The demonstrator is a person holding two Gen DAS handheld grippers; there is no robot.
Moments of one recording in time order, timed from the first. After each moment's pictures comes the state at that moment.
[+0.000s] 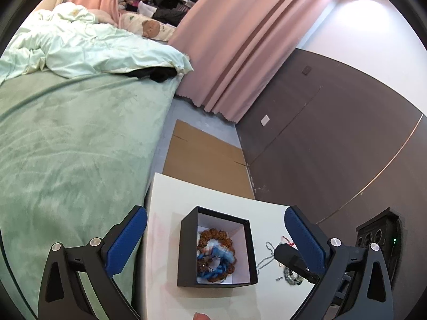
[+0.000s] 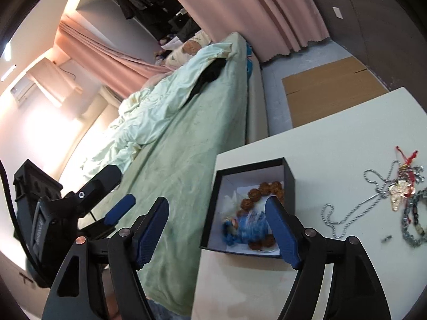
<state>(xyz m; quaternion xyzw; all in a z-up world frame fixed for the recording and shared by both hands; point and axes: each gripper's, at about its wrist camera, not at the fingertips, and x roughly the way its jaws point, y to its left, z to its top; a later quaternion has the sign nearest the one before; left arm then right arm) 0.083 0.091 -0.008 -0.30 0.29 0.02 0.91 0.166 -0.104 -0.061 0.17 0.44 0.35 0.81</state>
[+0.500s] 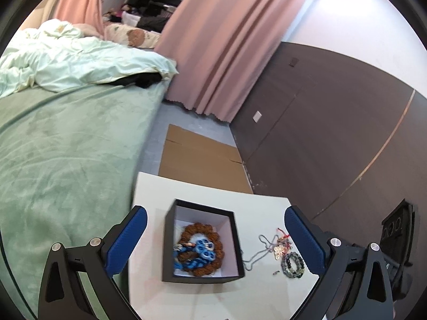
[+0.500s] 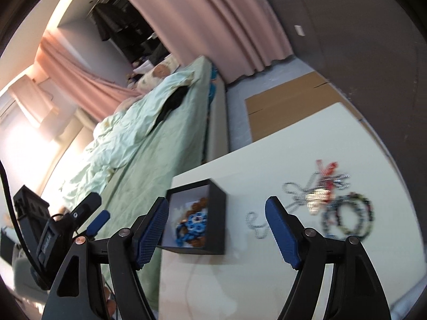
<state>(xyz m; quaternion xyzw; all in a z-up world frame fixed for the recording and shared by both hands) 0.083 0.045 -0.002 -0.25 0.28 0.01 0.92 0.162 -0.206 -0.040 0.19 0.42 0.26 0.85</state>
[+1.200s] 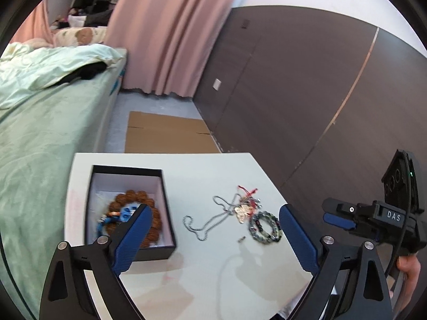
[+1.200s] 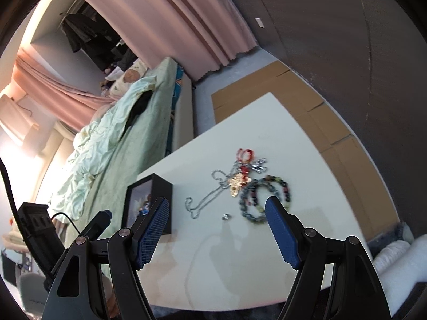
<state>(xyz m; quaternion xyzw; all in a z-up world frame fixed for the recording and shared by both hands) 0.095 -0.053 -0.025 -0.17 0.32 -0.09 0.93 0.154 -0.301 -0.053 0.20 0.46 0.21 0.84</state>
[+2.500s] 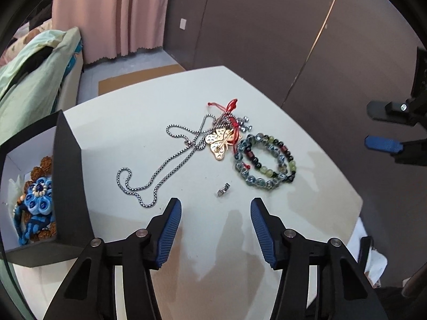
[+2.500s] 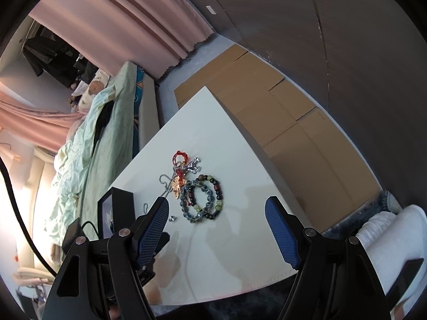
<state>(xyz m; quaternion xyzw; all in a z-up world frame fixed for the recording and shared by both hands) 0.146 -0.143 -0.115 -0.04 0.46 -0.15 0.87 0.177 -0.372 -0.078 0.25 0.51 0.13 0.81</state>
